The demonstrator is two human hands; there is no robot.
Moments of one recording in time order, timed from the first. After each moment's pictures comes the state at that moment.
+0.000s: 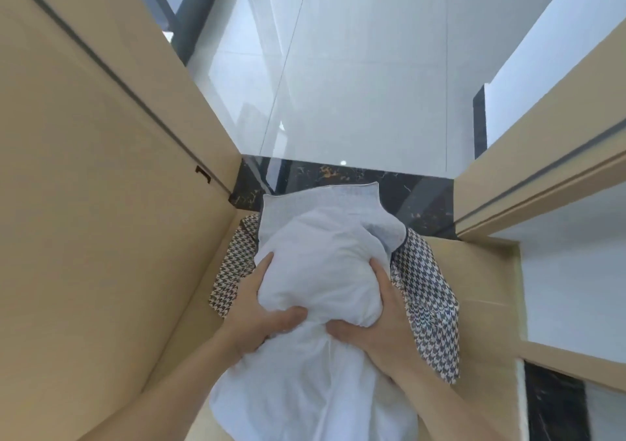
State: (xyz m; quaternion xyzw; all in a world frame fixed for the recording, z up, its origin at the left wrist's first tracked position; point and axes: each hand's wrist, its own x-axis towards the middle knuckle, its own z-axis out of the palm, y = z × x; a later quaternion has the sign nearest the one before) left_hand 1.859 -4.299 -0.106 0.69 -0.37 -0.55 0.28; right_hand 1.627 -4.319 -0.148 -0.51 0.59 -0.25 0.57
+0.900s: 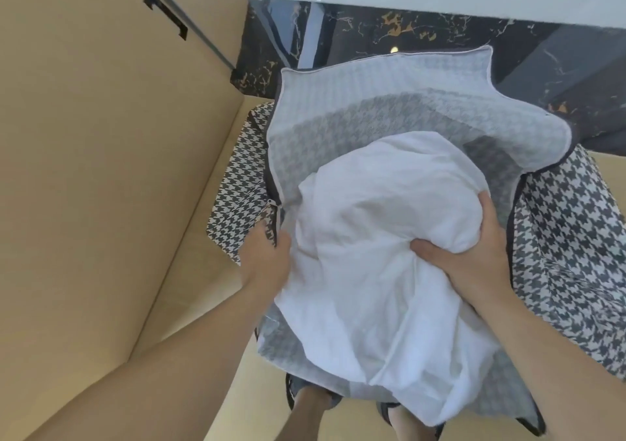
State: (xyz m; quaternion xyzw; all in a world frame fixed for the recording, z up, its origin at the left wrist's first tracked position) left_hand 1.919 -4.289 -0.435 0.90 -0.26 -0.34 0.06; right_hand 1.633 -4.366 -0.447 -0.46 0.70 -0.16 0.52
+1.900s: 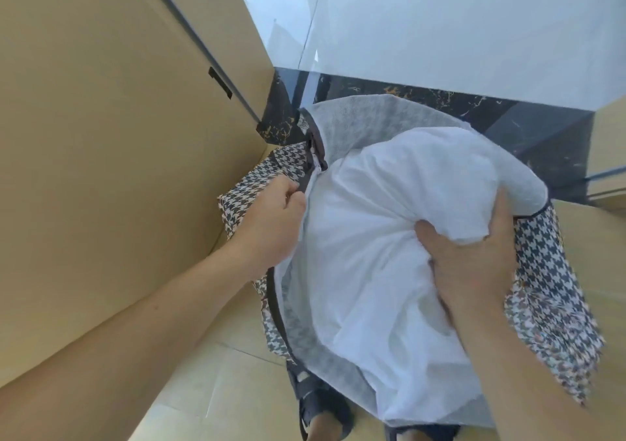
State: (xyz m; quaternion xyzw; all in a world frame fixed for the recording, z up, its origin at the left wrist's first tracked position) left_hand 1.951 -4.371 -0.264 0.80 -0.37 -0.42 0.23; right_hand 1.714 -4.383 -0.318 -0.46 0.75 -0.33 0.35
